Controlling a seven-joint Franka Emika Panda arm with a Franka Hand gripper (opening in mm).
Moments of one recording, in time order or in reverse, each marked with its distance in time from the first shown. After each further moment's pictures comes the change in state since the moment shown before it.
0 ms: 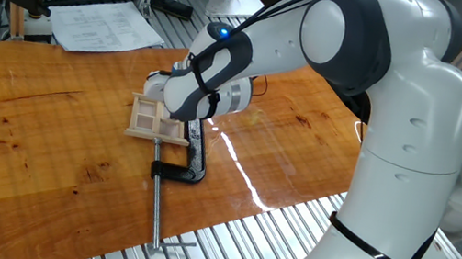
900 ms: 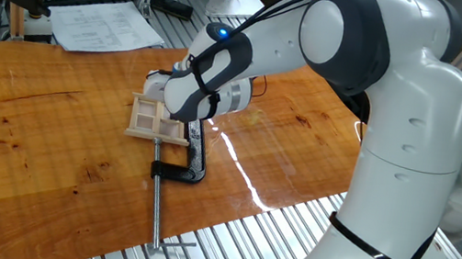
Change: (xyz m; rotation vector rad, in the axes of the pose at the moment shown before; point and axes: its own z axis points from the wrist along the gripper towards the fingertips) arm 0.000 0.000 0.002 0.016 0.027 0.034
